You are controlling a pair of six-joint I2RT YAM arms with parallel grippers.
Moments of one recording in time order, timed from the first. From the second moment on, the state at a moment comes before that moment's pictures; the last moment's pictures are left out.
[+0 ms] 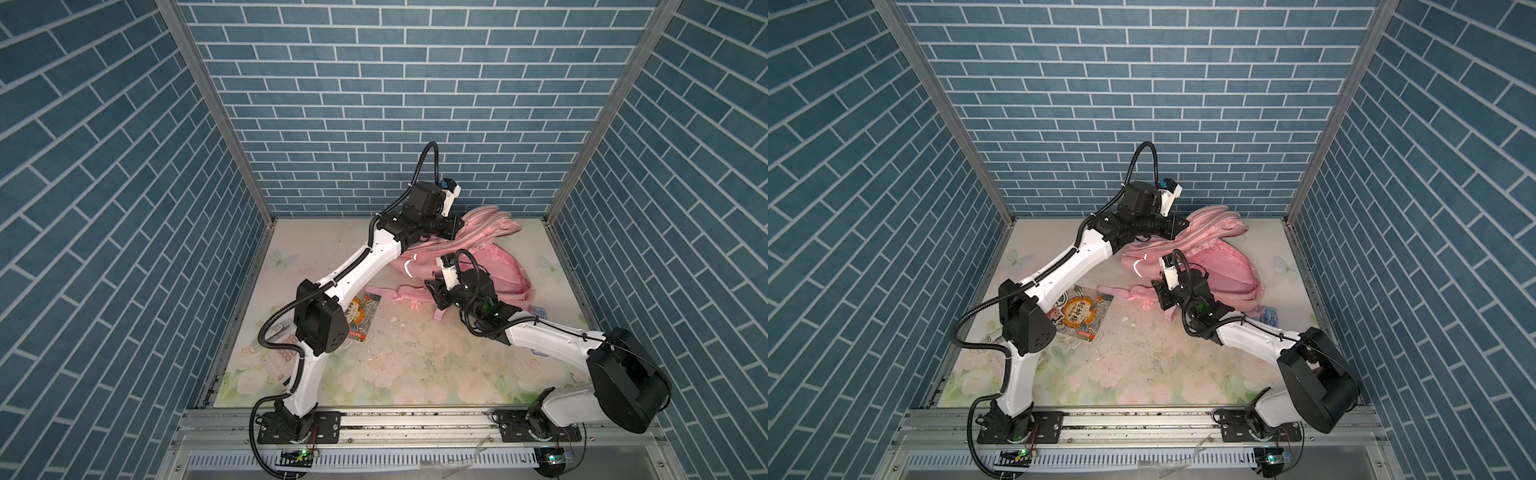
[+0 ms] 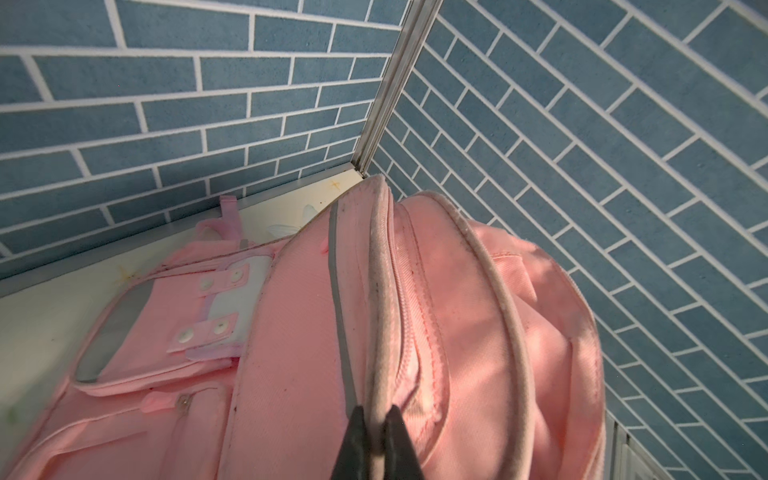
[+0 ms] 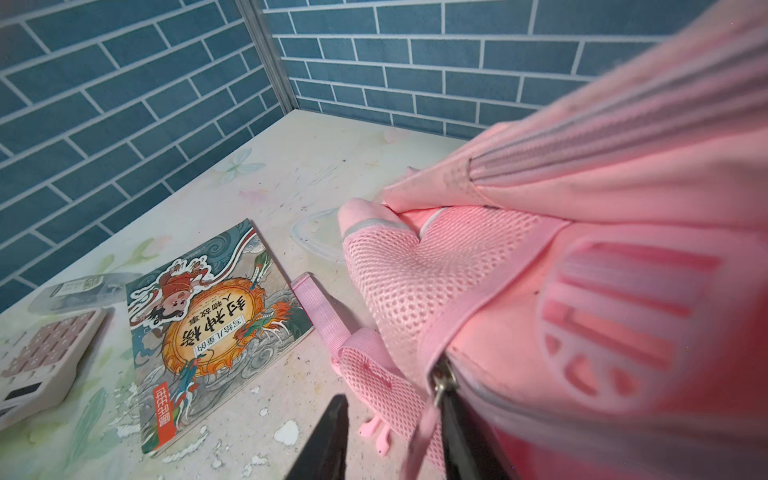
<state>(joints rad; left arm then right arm) -0.67 2.11 2.20 -0.55 0.33 -0.27 0.73 1.40 0.73 0.30 -0.04 0.16</state>
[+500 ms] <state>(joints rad) -0.55 2.18 2.35 -0.83 0.39 0.16 0.59 1.22 0.88 -0.05 -0.03 0.13</state>
